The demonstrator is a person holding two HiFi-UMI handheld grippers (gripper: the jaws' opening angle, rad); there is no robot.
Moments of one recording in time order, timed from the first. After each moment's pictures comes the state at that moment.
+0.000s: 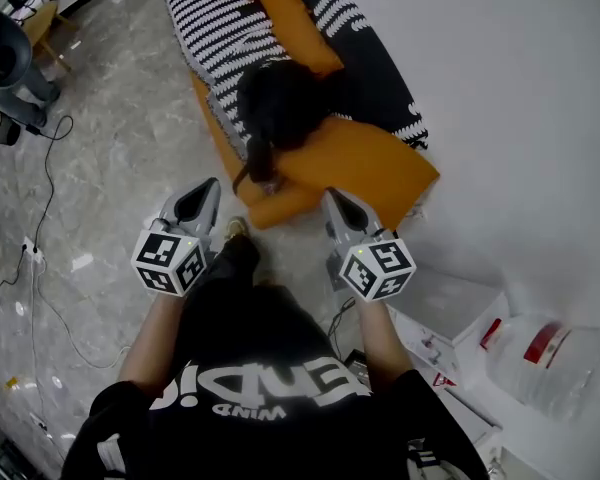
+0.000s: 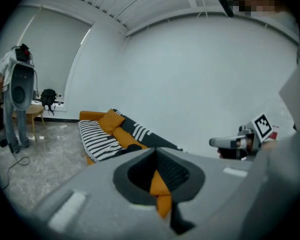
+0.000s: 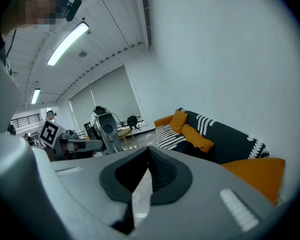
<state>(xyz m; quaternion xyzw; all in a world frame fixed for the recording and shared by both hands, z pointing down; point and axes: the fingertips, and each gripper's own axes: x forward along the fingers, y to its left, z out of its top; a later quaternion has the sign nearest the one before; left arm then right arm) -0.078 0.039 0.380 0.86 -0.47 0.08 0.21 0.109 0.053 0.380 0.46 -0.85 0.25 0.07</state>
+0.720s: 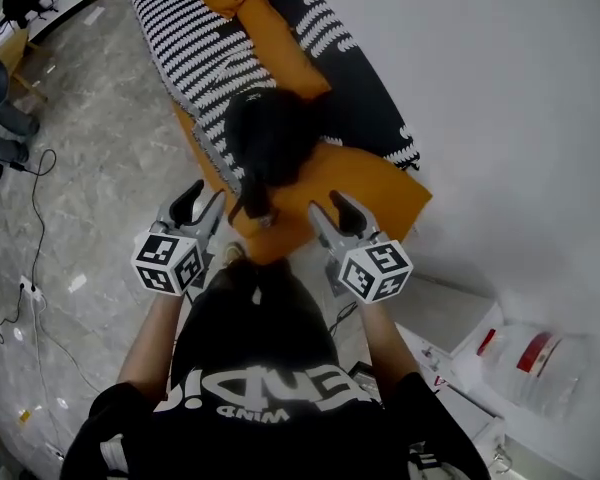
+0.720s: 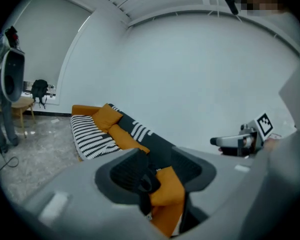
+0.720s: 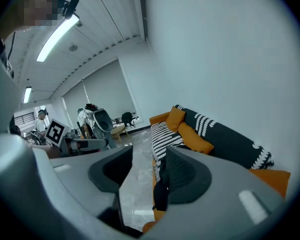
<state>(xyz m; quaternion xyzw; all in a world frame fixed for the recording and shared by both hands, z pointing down) -0.102 -0.097 0.394 0.87 -0.43 0.09 0.24 0.083 -0.064 0.379 0.47 -0.84 0.26 0.10</state>
